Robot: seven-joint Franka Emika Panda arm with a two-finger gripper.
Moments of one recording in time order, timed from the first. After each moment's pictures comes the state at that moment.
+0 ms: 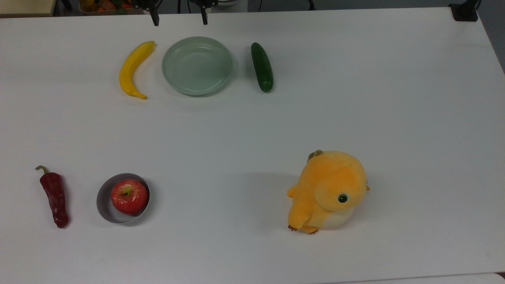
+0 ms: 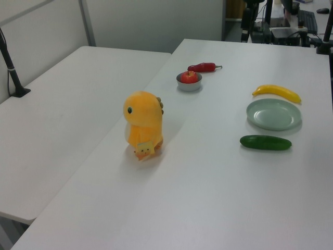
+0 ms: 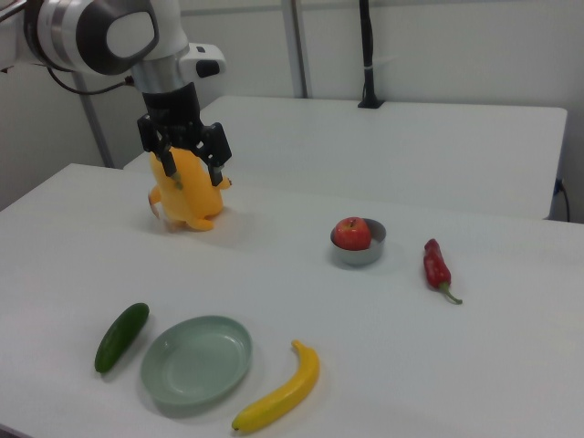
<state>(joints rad) -0.03 0.04 0.00 -1.58 0.04 1.70 -0.10</state>
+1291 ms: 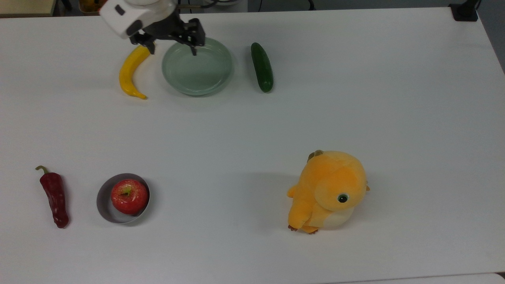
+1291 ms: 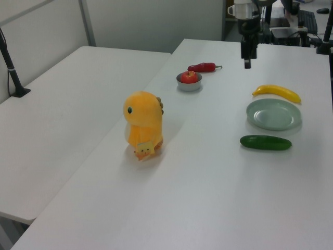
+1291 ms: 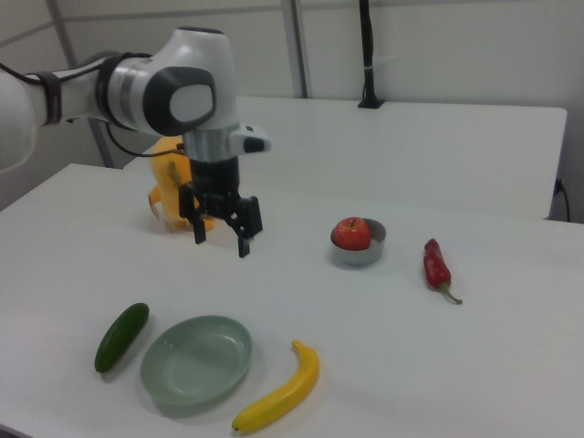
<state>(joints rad) -0.03 0.17 -0.07 -1.67 0.01 1.67 -0.10</state>
